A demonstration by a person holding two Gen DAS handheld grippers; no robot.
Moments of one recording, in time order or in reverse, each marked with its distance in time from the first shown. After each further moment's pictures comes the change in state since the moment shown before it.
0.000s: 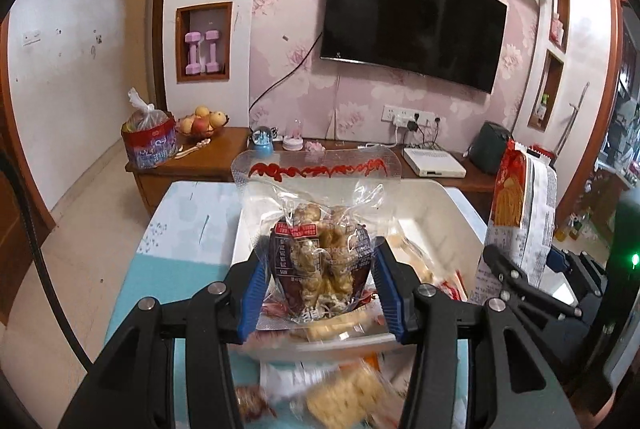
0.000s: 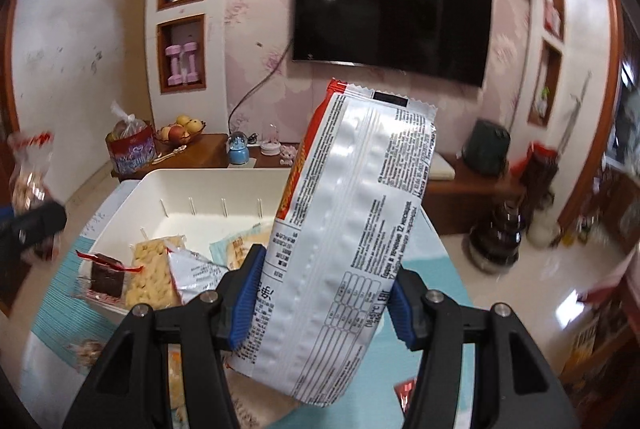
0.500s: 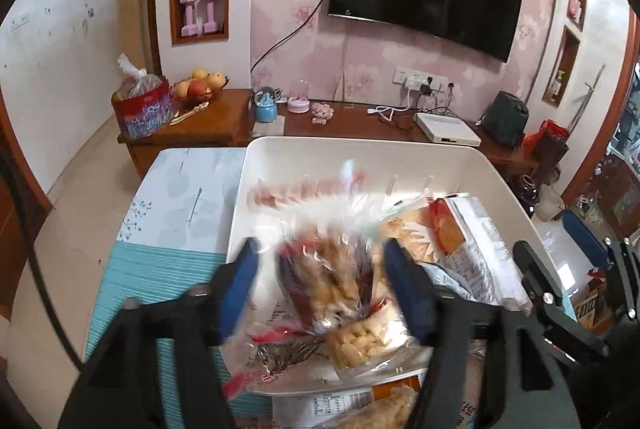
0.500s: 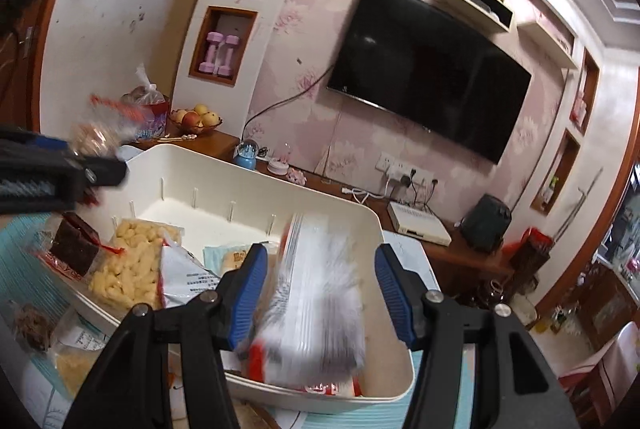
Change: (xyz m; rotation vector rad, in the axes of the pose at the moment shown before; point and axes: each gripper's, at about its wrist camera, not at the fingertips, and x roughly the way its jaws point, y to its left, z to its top) left arm 0.083 0.018 -0.007 -0.008 0.147 0.027; right arm 0.026 0.049 -0.013 -0.271 -0.139 -0.040
